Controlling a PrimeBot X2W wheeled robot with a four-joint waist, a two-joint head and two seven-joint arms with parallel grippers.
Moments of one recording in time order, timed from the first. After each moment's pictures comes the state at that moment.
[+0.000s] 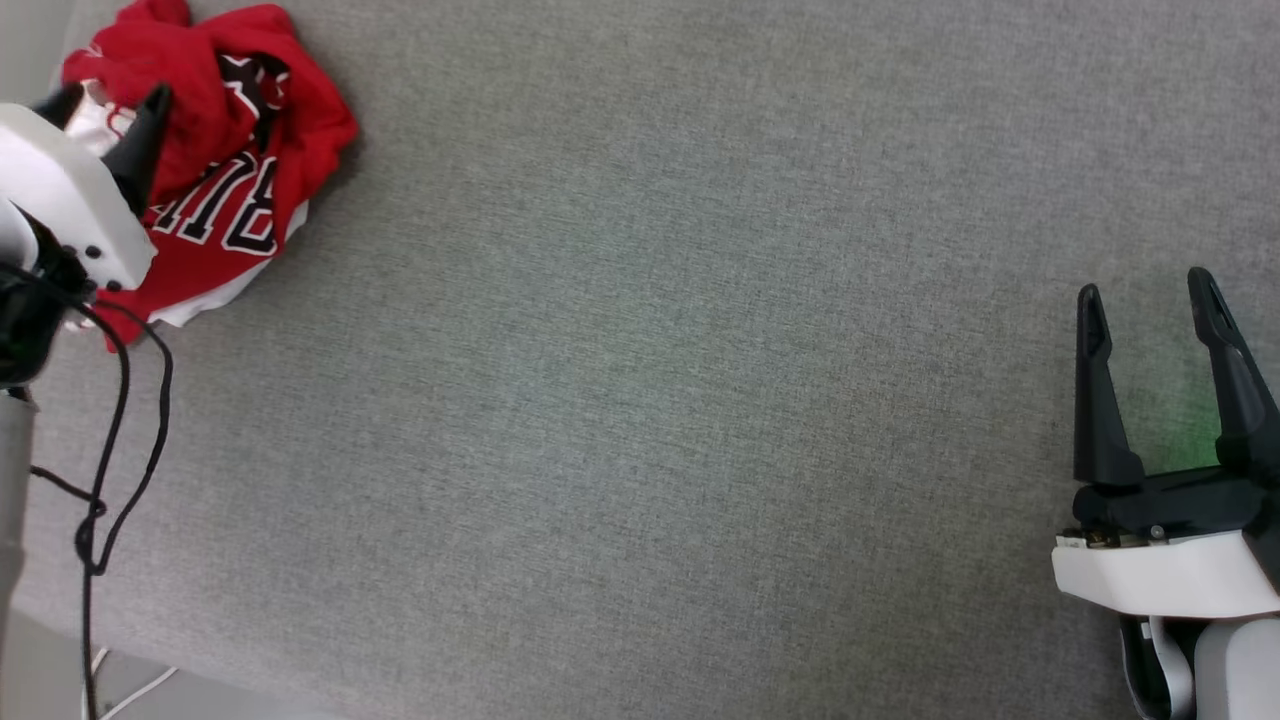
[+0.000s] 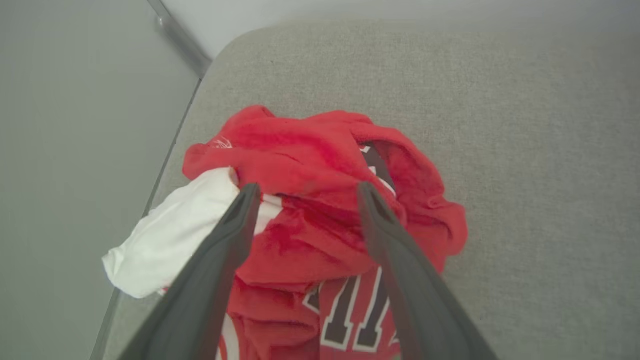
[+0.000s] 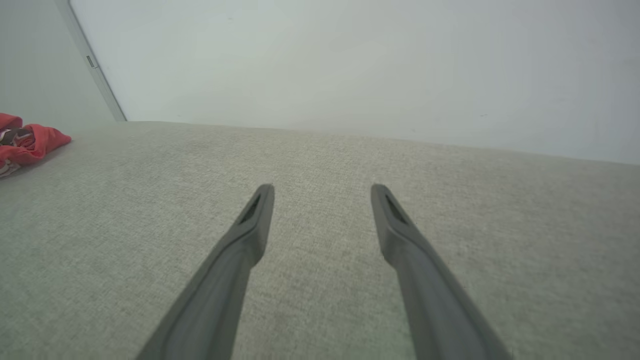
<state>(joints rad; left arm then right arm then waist) -0.84 0.57 -0.17 0.49 -0.60 -0.13 0.33 -0.12 -0.05 -0.07 -0.18 -0.03 0.13 -0.26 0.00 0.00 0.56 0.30</state>
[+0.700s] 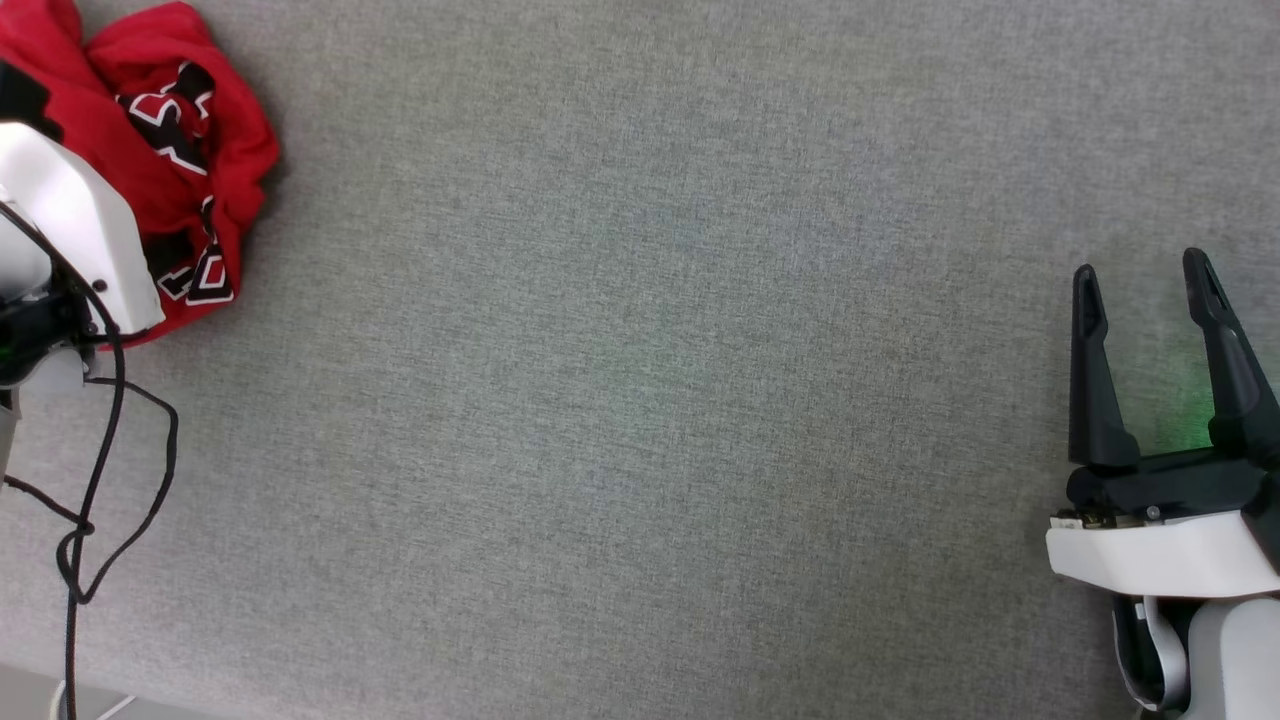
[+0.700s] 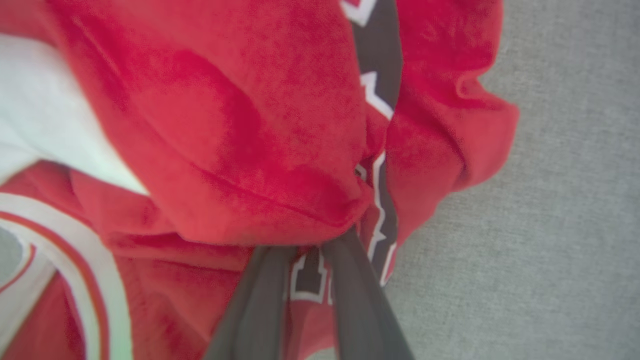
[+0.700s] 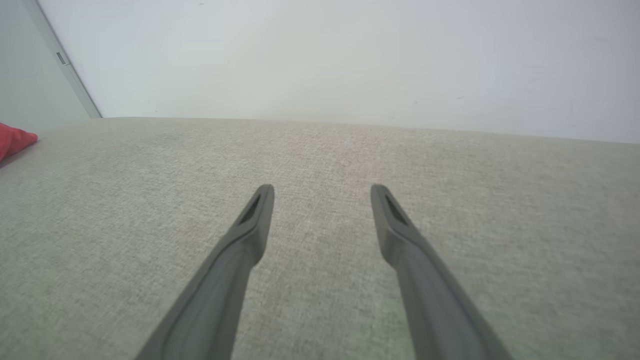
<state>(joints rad) -0.89 0.68 -0.42 0.59 -0.94 -0.13 0.77 -0.16 -0.05 -0.06 -0.16 0.00 0.13 -0.26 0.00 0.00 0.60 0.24</state>
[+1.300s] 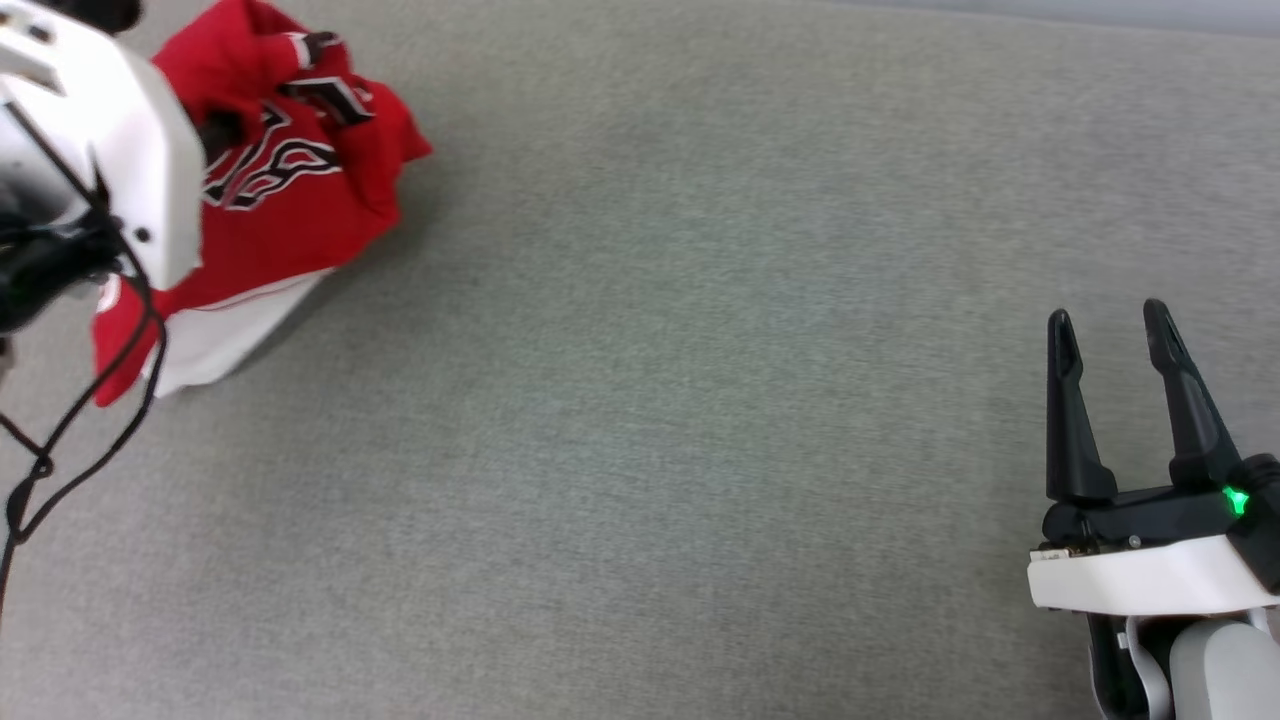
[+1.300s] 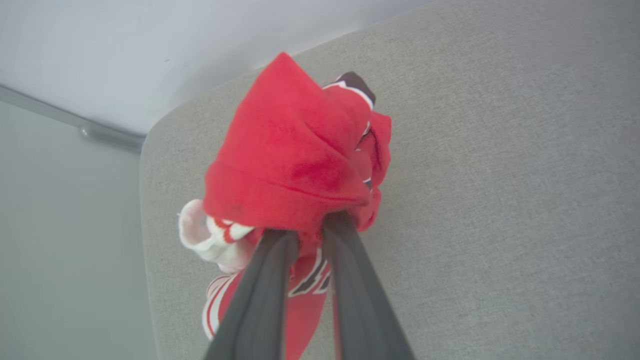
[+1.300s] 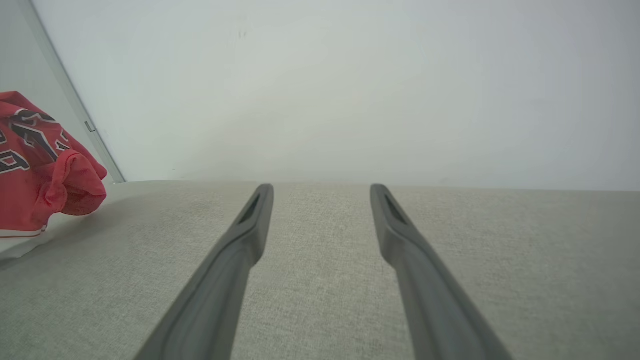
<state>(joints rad) -1.04 0.81 -0.66 0.26 -0.89 -0.13 0.67 -0.12 -0.05 -0.04 -0.10 0.13 0.13 -0.26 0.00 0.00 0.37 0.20</state>
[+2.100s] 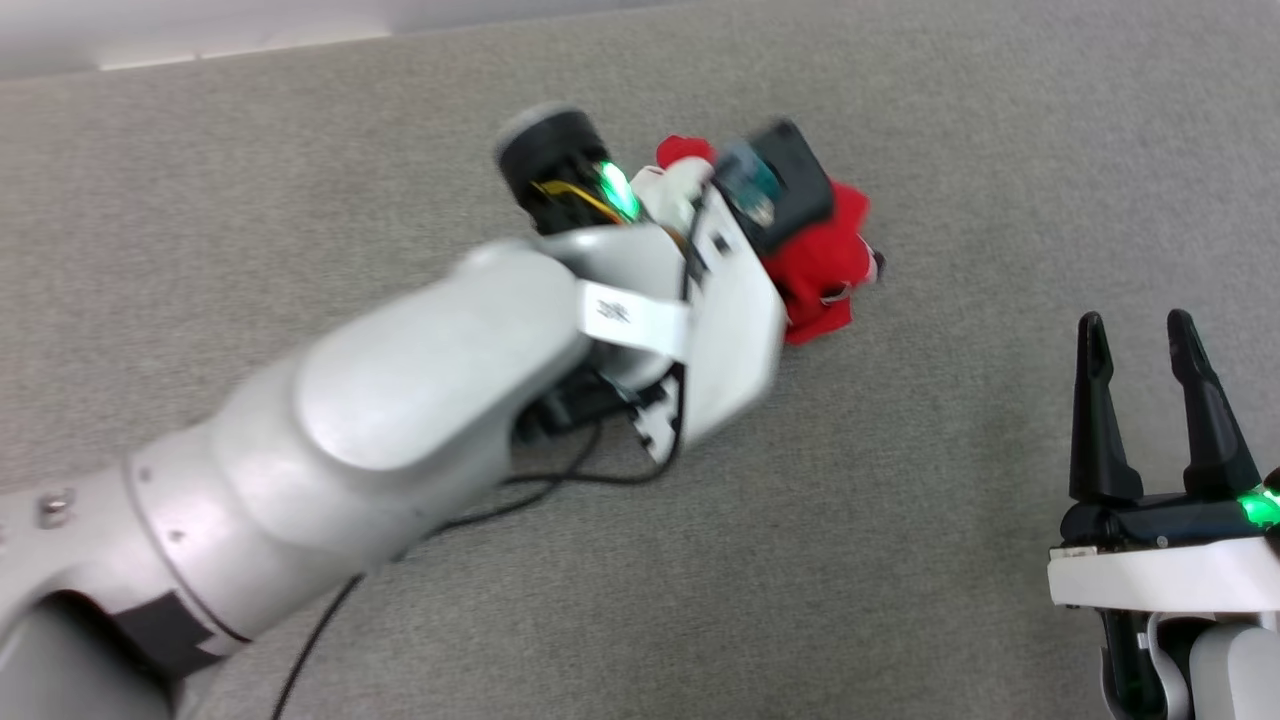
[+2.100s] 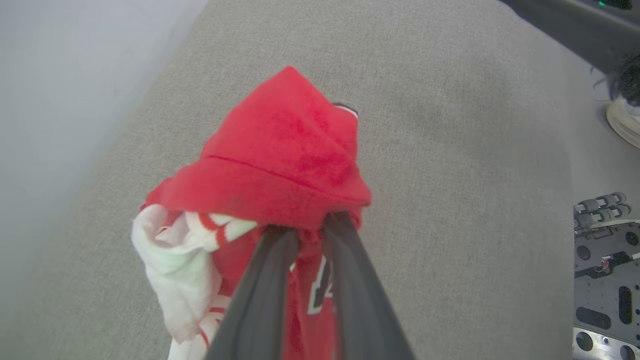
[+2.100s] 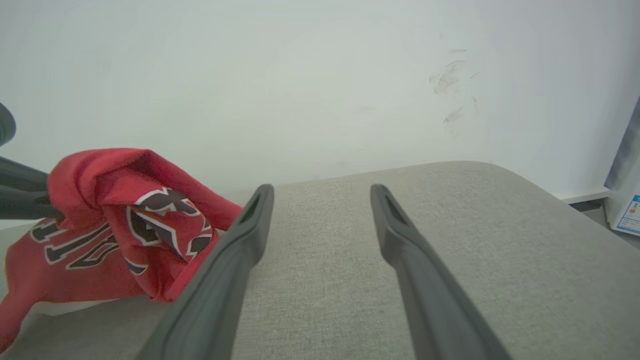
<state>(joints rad) -1.23 0.40 -1.19 0.17 -0.88 -0.13 0.51 -0.11 -0.05 -0.06 -0.09 0.23 0.13 -0.26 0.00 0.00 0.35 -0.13</state>
